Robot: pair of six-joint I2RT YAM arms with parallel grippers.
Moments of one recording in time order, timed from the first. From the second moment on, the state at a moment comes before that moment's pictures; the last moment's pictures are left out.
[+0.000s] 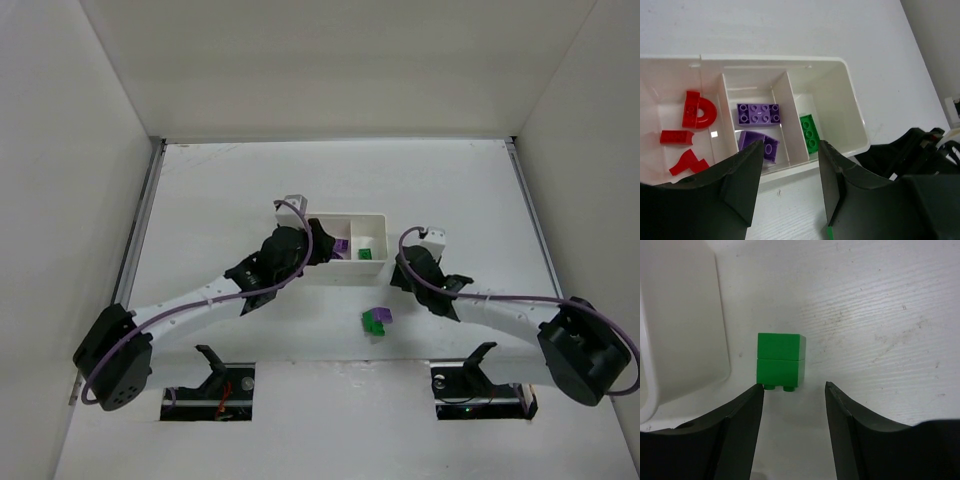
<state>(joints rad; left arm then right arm) -0.83 1.21 0.69 0.17 -0.31 -0.61 0.70 1.23 0.49 -0.08 0.53 0.73</state>
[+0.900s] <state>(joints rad) -0.86 1.16 0.63 0.16 -0.29 -0.71 0.65 1.32 0.55 -0.04 0.49 0.70</state>
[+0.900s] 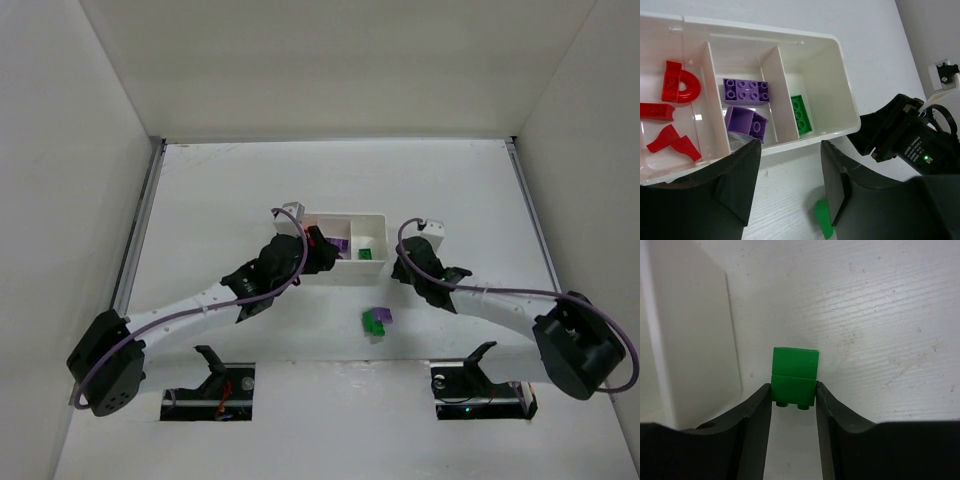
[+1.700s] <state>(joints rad) -0.93 1.11 0.62 0.15 -0.09 -0.92 0.95 0.89 0.56 -0.12 0.26 0.58</state>
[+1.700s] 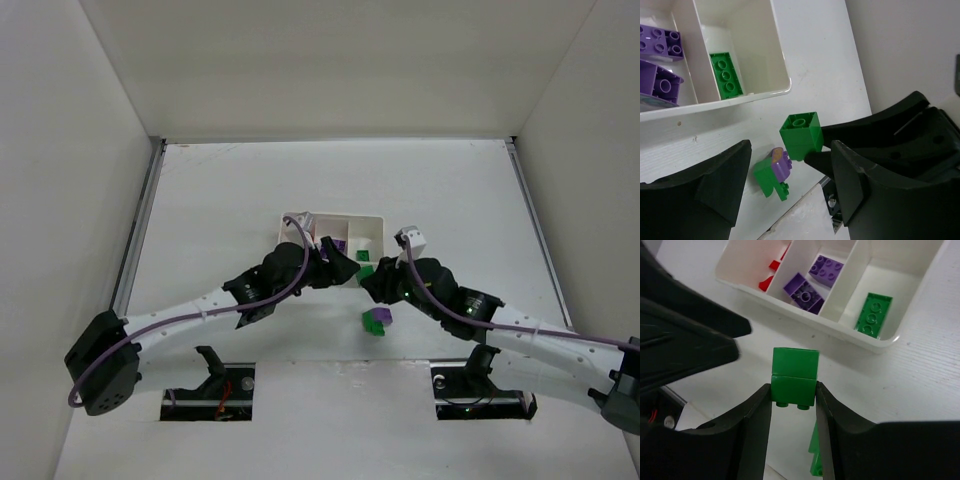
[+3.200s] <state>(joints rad) -0.86 1.16 0.62 0.22 0.01 -1.02 0.96 0.90 0.56 0.06 0.14 0.53</state>
